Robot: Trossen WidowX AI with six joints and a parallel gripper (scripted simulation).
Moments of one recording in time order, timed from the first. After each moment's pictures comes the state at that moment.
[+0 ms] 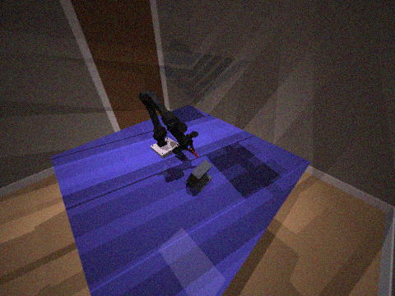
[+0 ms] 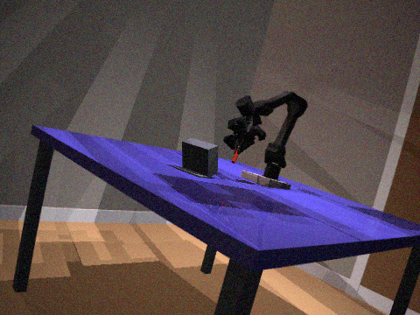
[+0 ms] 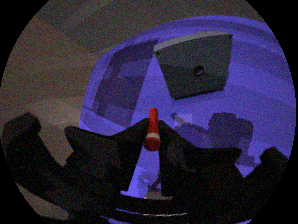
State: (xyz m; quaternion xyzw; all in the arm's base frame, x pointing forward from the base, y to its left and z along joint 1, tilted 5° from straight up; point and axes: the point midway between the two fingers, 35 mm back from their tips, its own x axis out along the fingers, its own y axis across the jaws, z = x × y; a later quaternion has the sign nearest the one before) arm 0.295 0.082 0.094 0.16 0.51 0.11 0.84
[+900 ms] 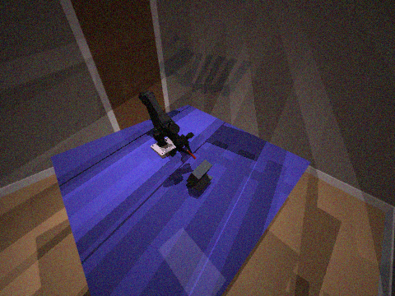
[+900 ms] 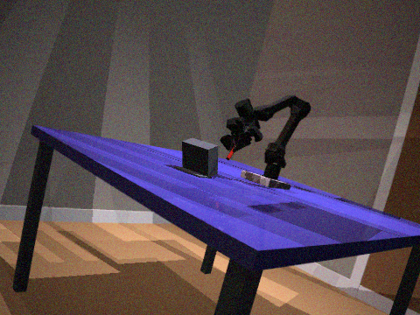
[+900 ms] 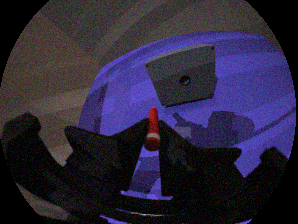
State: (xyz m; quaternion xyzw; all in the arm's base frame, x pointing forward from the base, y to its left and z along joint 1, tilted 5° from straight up) arm 0.295 0.057 0.094 0.16 0.44 0.12 0.88
